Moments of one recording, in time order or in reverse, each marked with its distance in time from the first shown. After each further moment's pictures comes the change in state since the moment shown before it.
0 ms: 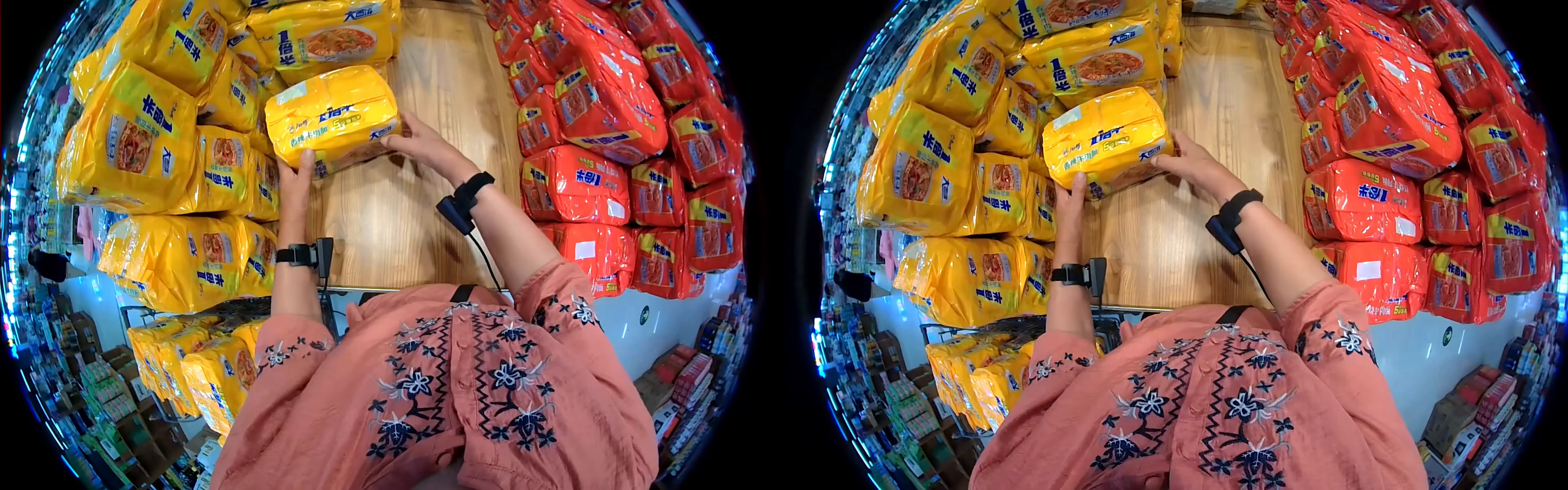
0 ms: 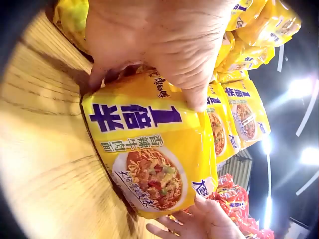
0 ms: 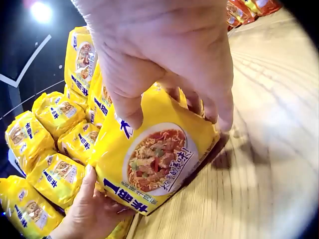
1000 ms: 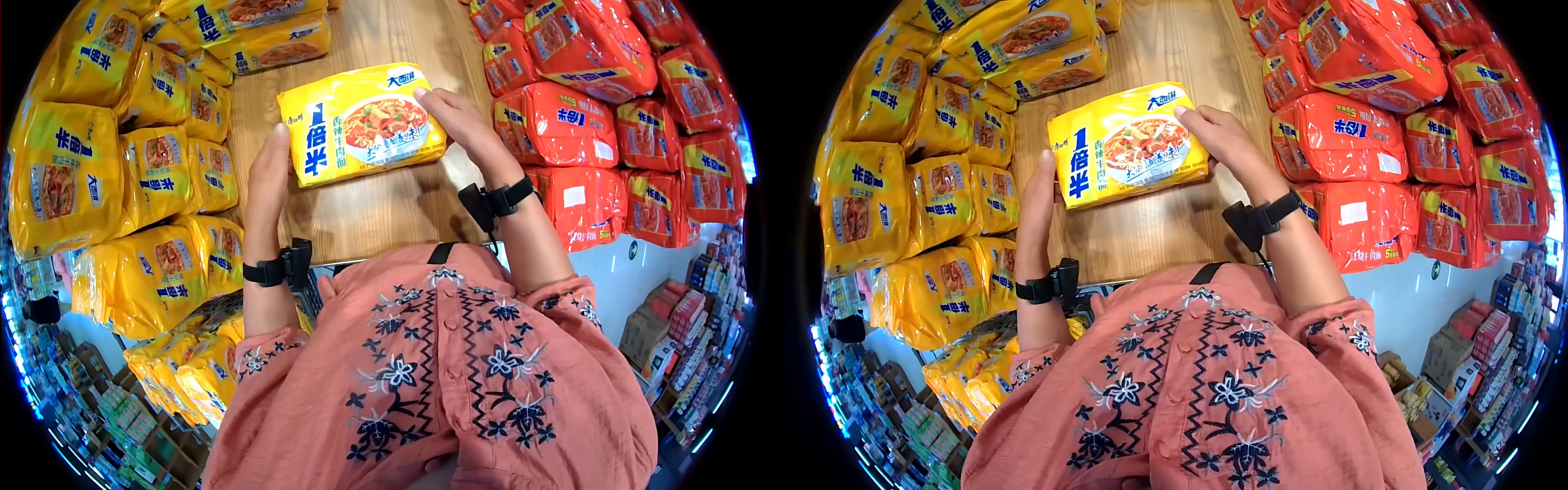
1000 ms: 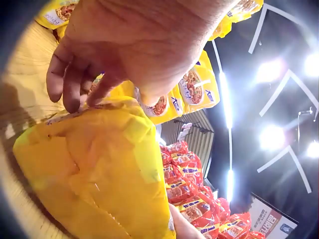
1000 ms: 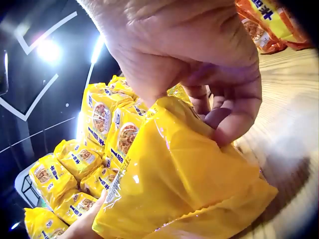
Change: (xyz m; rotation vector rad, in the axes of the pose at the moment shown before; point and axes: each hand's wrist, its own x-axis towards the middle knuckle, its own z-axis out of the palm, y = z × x) left_hand -0.036 0.051 0.035 0.082 -0.261 -0.373; right_hand -0.098 -0.029 -0.052 -0.241 0.331 0.409
